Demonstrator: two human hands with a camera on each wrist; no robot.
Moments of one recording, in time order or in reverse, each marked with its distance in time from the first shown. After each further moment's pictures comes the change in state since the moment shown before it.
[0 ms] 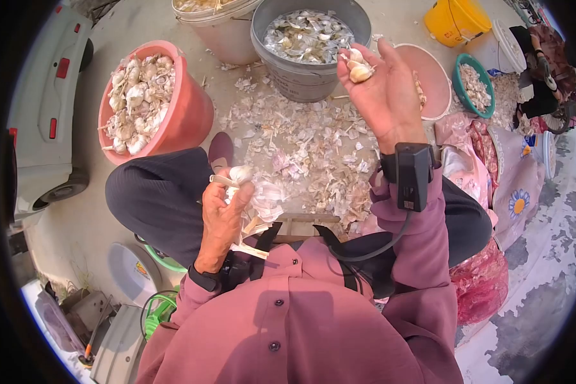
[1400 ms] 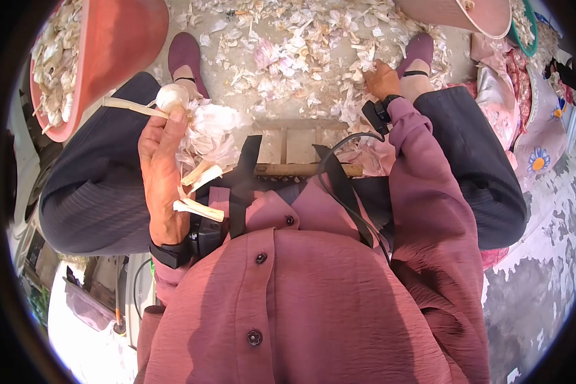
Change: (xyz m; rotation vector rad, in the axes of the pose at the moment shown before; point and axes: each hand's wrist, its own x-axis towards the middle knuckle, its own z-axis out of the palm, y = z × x) left_hand 0.022 -0.054 -0.022 -0.265 0.229 -0.468; right_hand -0.034 0.111 -0.340 -1.836 0.472 0.514
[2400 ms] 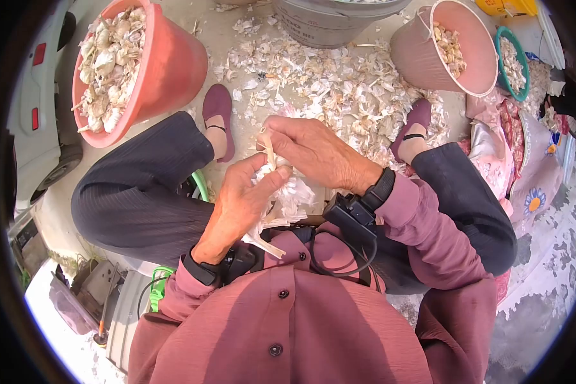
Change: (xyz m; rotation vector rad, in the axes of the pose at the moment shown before) left_hand -0.011 0.014 0.043 0.474 -0.356 0.079; right_hand -0.155 -0.228 -0.057 0.325 -0.495 -0.940
